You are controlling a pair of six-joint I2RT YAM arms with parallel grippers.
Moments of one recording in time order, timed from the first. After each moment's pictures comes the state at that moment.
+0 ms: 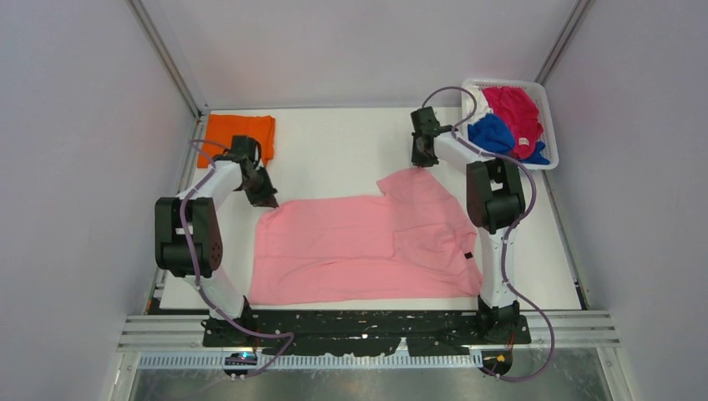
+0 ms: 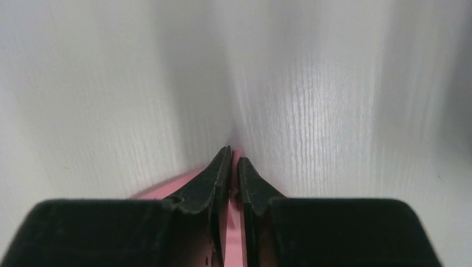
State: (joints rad) left arm -0.03 1.74 1.19 -0.67 0.15 -0.44; right arm 0.28 2.24 1.75 -0.52 0.23 0.34
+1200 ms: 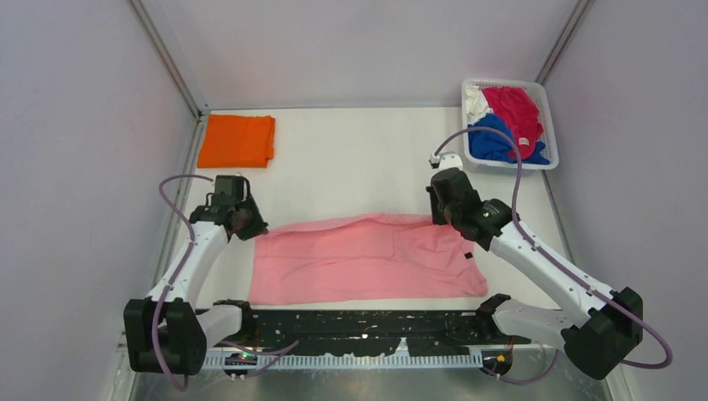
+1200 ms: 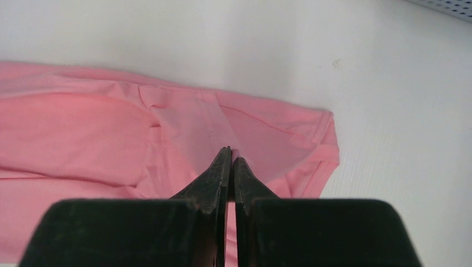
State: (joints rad) left arm -0.05 1.16 0.79 -0.67 0.05 -0.48; right arm 0.57 1.11 0.92 -0.58 0.33 0.27
